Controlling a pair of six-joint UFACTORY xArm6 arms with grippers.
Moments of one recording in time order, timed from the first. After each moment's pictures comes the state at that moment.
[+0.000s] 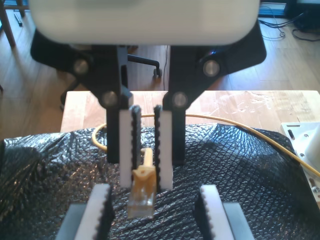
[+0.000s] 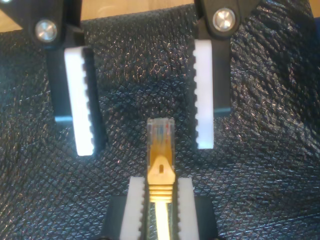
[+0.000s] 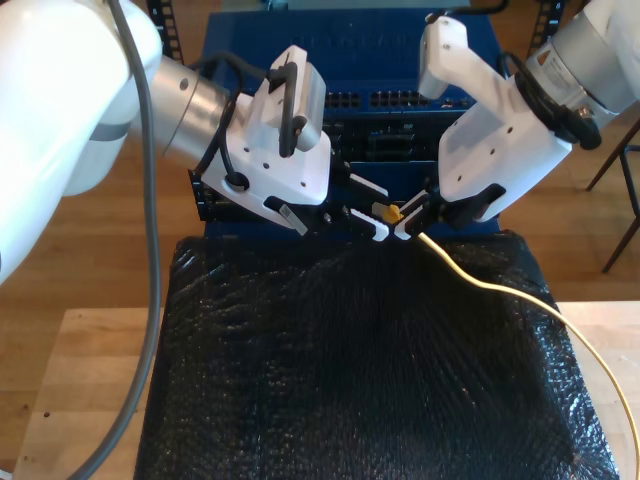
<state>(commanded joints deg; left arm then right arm) -5.7 -14.6 -57.5 -59.7 80.6 -259.7 10.8 -18.3 -60.3 36.7 74.8 -78.6</state>
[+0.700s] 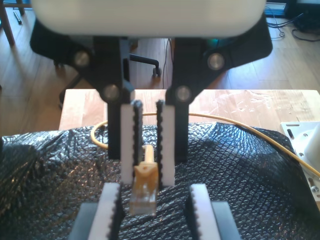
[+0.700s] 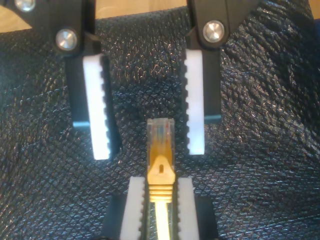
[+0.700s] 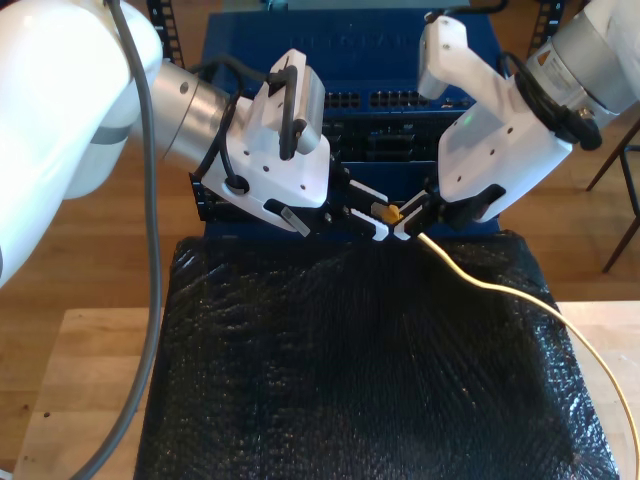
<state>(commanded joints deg) -5.7 -14.6 -57.1 -59.7 80.5 -259.7 10.9 -18.6 -60.1 36.7 74.7 -78.7</state>
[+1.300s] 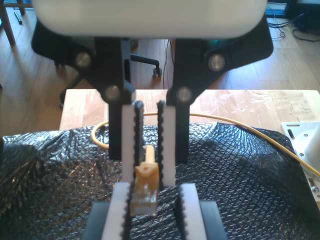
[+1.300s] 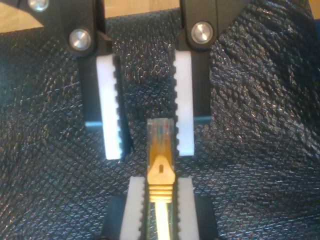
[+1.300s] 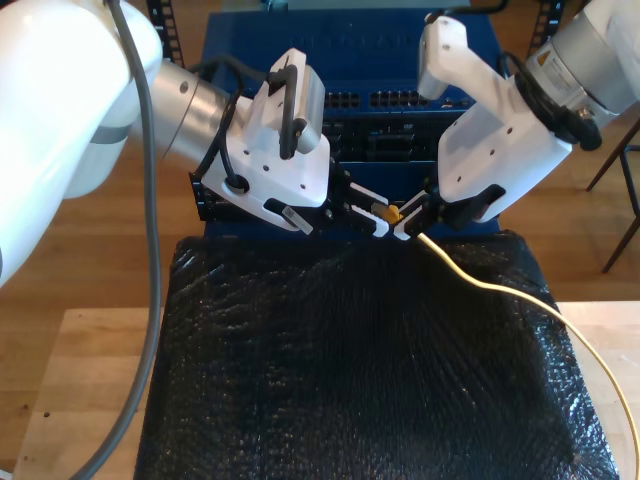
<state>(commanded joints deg) -5.7 -14.6 -57.1 -59.7 80.5 -259.8 10.9 -18.6 -60.1 36.8 74.7 -78.7</state>
